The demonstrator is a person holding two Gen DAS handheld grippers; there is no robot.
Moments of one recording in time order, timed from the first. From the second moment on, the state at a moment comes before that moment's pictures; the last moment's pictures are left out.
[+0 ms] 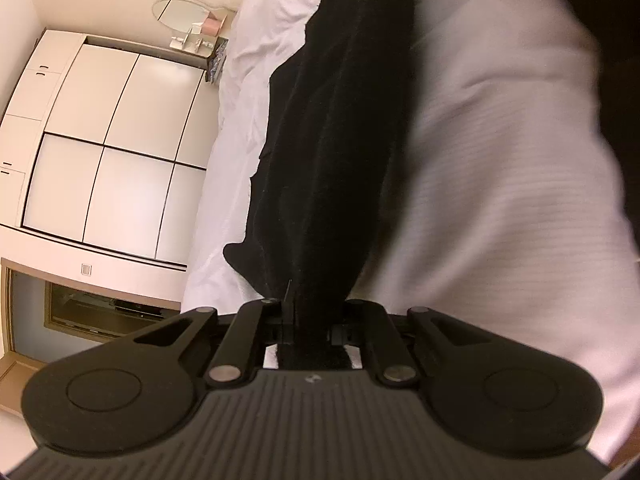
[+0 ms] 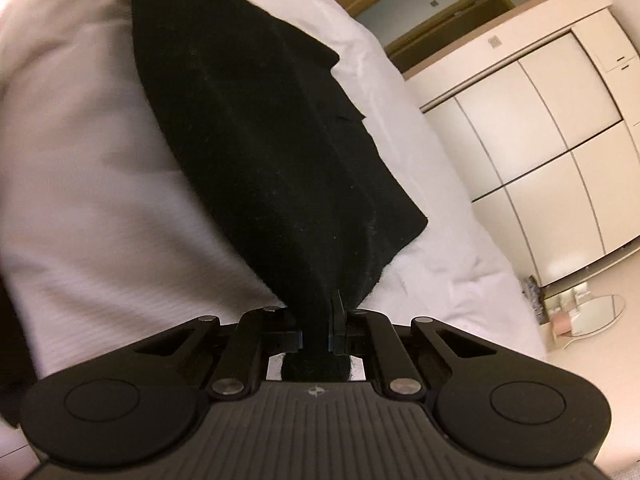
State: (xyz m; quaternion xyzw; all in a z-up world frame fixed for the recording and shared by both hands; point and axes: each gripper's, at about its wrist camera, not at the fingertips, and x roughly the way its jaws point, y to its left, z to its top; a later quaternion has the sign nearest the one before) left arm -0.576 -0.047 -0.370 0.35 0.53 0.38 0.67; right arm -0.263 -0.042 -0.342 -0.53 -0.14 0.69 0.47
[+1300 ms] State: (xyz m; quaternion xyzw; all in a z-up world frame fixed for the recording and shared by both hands) left arm -0.615 0.281 -0.266 -0.14 0.47 0.44 0.75; right arm -0.128 0.263 -0.243 -0.36 0.31 0.77 0.42
